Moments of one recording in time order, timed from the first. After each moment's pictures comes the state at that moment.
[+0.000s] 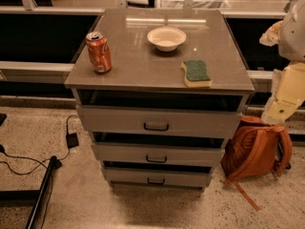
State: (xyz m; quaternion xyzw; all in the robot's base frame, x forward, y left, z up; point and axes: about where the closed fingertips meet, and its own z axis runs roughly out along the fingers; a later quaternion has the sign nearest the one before) arm 0.438 -0.216 0.977 -0.60 0.78 -0.04 0.16
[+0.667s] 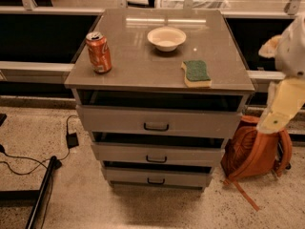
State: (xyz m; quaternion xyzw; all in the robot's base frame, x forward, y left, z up) arm 0.442 -0.221 0.951 -0.60 0.79 -0.03 0.17
